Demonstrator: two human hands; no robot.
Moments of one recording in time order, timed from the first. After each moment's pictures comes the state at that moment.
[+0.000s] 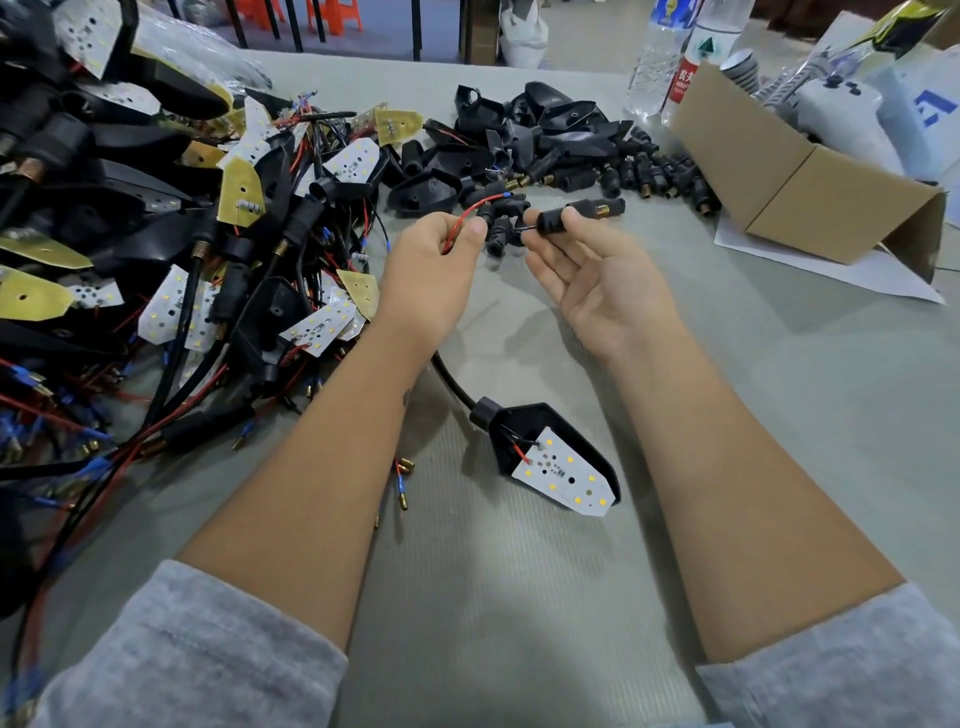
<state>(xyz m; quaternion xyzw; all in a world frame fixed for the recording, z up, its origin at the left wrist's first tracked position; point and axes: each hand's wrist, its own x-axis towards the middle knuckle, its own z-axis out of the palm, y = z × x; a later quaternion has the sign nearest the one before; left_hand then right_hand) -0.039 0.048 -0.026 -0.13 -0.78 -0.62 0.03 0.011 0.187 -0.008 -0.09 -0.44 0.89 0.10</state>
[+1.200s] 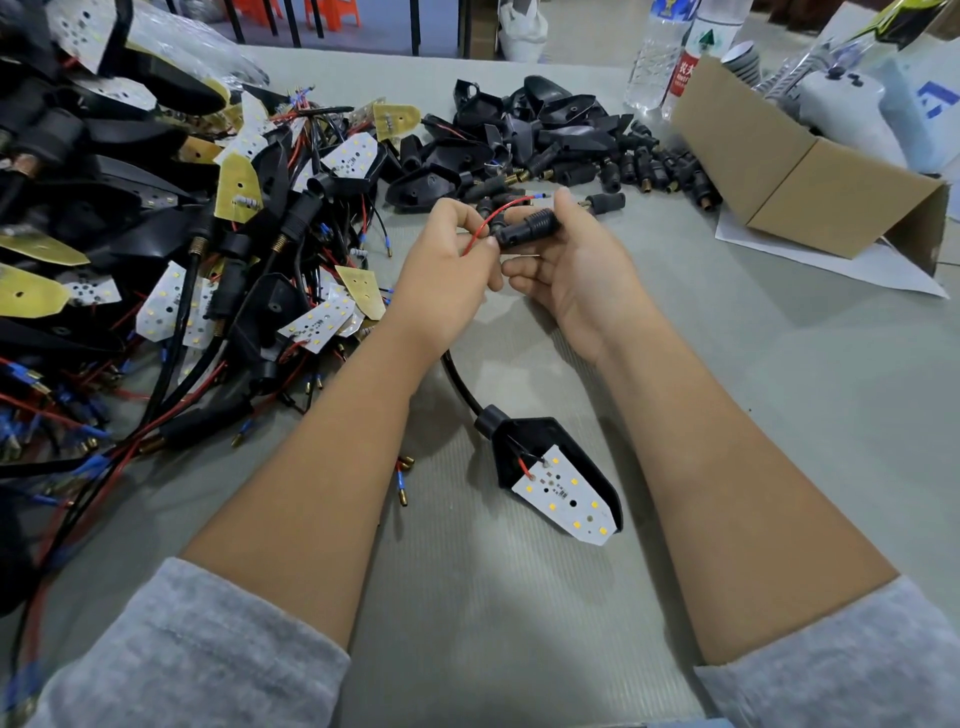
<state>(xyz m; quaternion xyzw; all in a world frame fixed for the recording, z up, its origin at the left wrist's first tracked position) -0.028 0.050 -0.021 -0.18 -0.76 -0.63 -0.03 0.002 0.175 -0.011 -0.09 -0.61 0.78 0.07</state>
